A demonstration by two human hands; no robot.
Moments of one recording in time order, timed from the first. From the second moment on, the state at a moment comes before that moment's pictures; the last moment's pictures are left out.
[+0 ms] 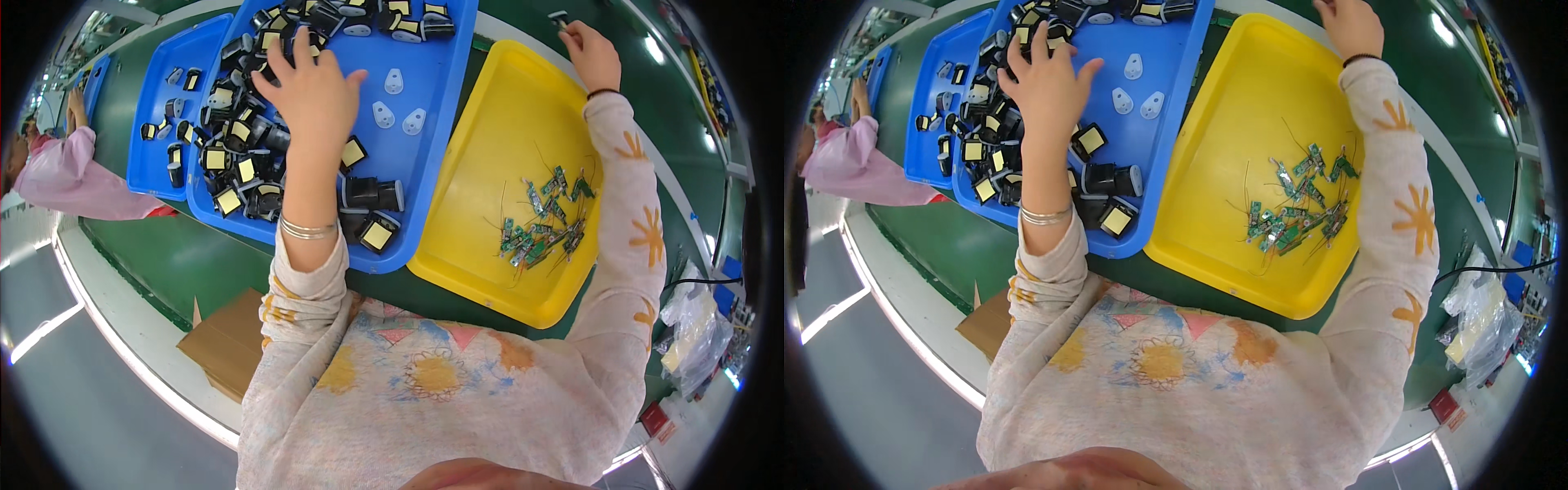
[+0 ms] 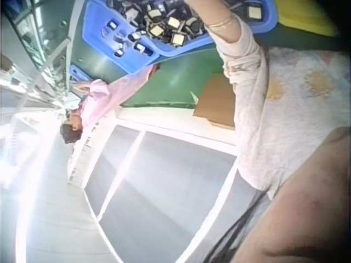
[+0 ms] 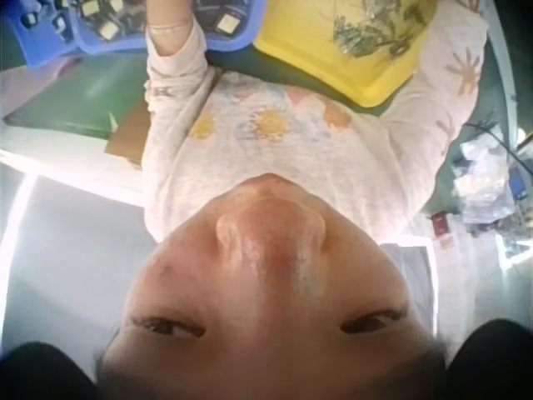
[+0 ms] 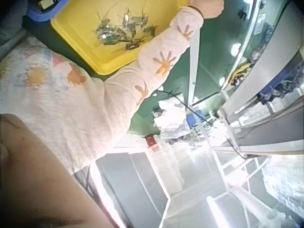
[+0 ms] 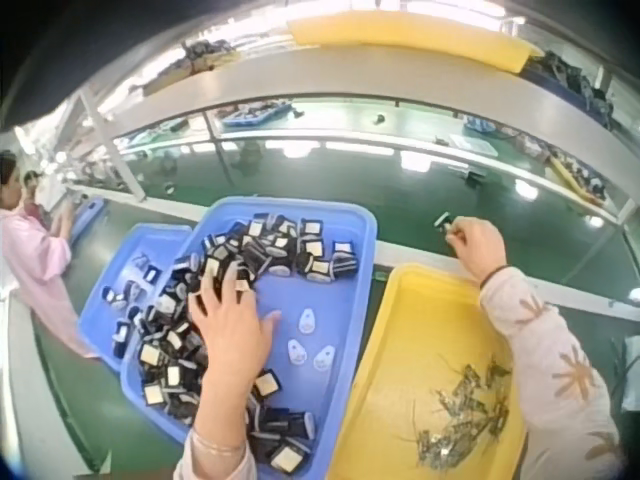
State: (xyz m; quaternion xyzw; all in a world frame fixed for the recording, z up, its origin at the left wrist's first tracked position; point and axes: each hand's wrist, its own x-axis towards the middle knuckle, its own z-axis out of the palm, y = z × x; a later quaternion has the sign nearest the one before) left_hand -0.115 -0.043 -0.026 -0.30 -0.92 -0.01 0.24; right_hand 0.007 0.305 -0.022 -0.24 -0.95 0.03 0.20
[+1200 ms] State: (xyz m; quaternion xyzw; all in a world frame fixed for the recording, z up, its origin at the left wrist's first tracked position) left_hand -0.092 -0.014 -0.019 -0.33 -0.76 -0.53 -0.19; right_hand 0.147 0.179 -0.030 -0.25 -0.95 0.12 0.13
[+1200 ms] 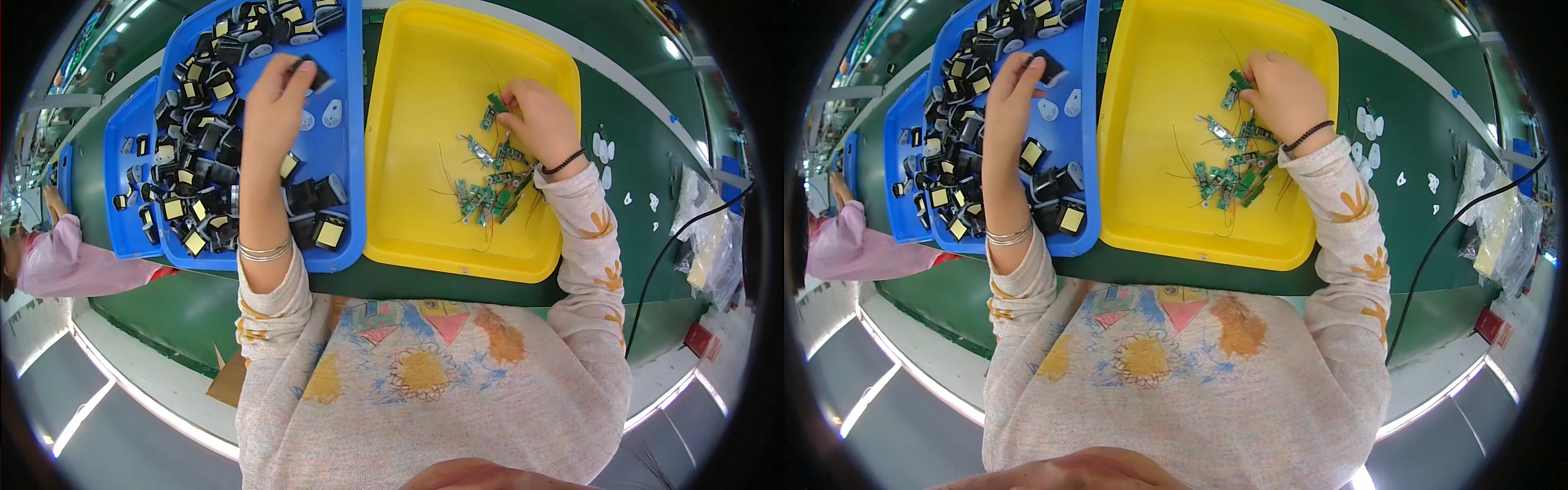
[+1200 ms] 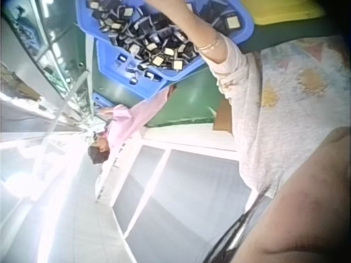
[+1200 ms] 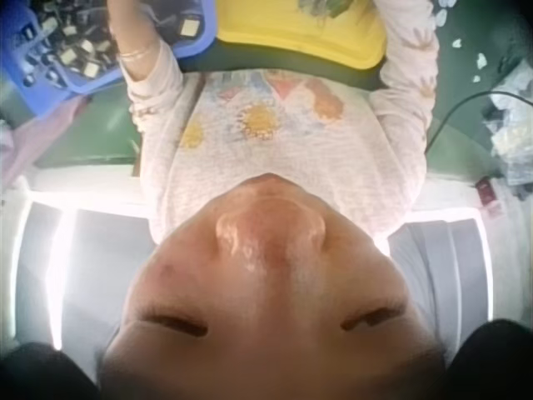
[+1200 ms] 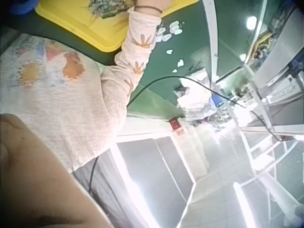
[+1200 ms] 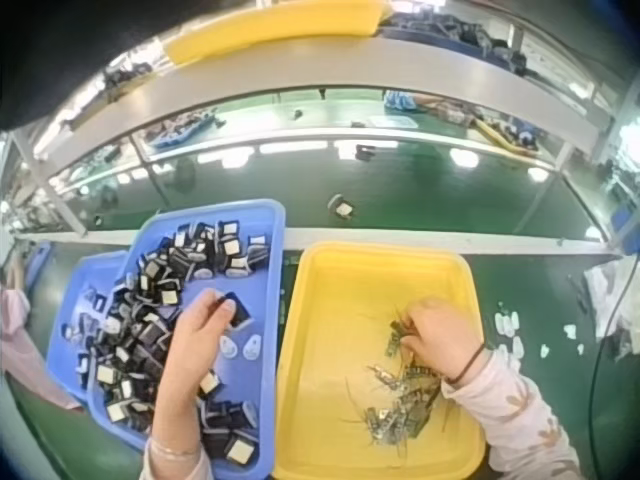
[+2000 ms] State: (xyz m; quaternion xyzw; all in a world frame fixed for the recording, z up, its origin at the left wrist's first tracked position) left_hand 0.001 -0.001 -0.002 -0.36 -0.46 -0.69 -0.43; right_hand 0.125 0.113 0.007 0.00 -0.33 0.93 0.12
